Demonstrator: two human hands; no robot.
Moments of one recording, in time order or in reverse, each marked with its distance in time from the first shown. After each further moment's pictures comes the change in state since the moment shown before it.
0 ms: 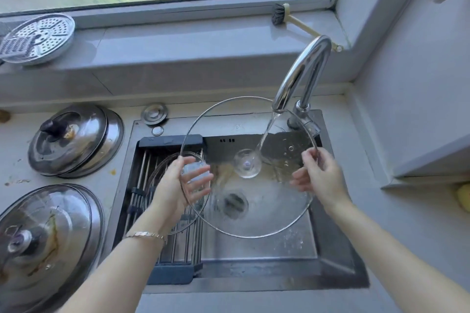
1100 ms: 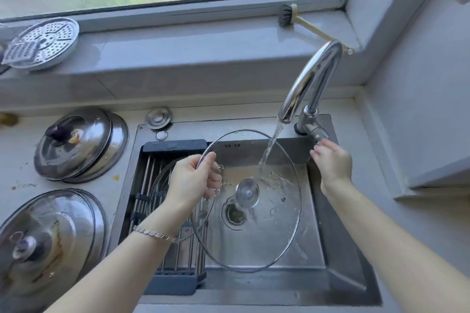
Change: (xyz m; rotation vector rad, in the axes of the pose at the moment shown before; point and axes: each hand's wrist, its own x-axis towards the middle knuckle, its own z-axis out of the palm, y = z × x) left_hand 0.005 0.016 0.037 0.555 0.141 0.241; right_hand 0.064 0.002 0.014 0.178 0.265 0.151
